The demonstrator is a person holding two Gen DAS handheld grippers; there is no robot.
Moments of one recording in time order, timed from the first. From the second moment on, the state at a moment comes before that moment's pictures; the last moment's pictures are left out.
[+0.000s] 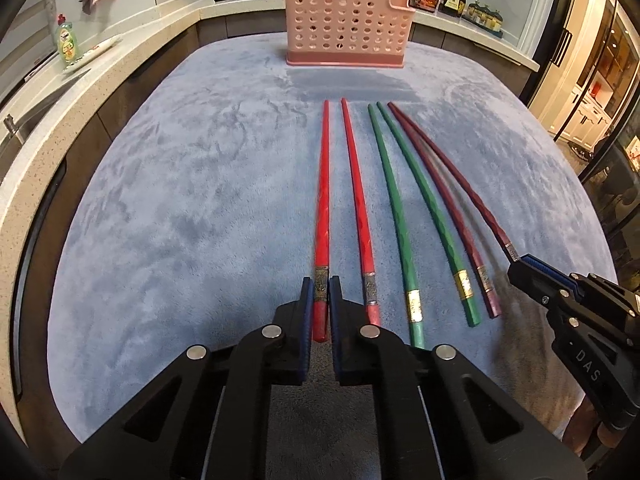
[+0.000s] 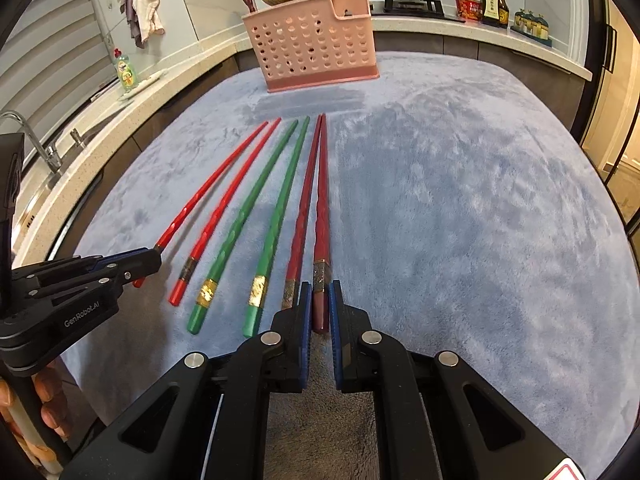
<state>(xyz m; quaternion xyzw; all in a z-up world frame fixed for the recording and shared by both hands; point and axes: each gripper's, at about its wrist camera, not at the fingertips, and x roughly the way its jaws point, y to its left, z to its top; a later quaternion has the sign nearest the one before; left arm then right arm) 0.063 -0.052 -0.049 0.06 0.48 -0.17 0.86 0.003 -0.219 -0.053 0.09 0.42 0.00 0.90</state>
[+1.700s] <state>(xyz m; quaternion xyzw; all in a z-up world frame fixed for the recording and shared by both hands) 0.294 -0.093 0.250 -0.04 0.19 -0.16 0.97 0.225 -0.286 0.244 0.15 0.11 -0.01 0.98</state>
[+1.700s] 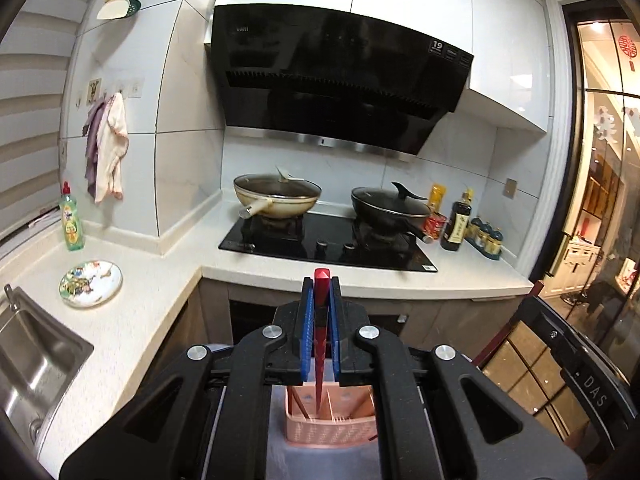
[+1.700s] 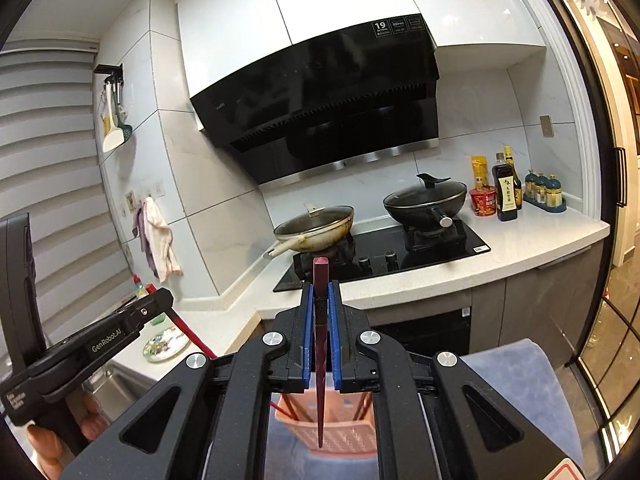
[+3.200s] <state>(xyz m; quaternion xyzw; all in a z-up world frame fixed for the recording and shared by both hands) 0.221 -0.105 0.164 0.04 0.26 -0.13 0.96 0.152 -0.257 0.162 0.12 0.19 0.01 0.97</state>
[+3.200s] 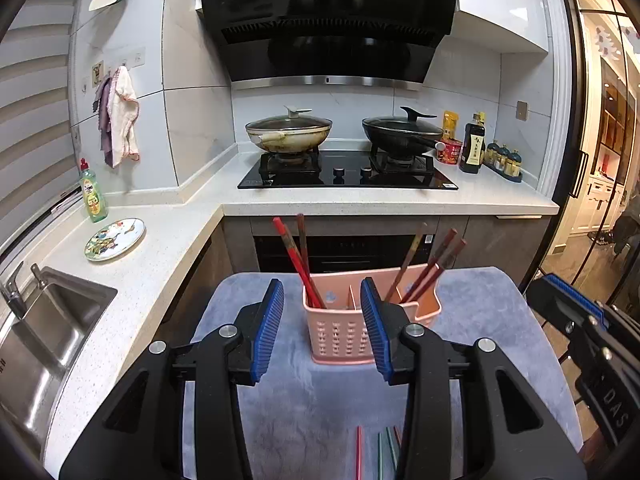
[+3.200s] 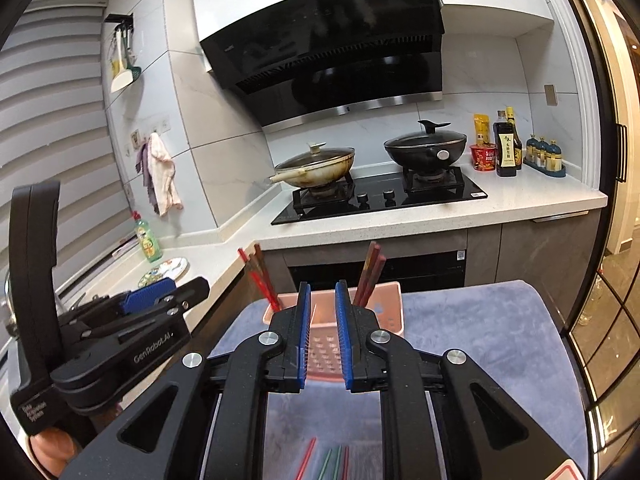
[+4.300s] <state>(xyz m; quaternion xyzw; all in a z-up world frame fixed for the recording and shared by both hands) 0.071 -0.066 0.010 0.07 0.40 -0.15 0.90 -0.005 -0.212 -0.003 0.10 0.37 0.01 0.92</state>
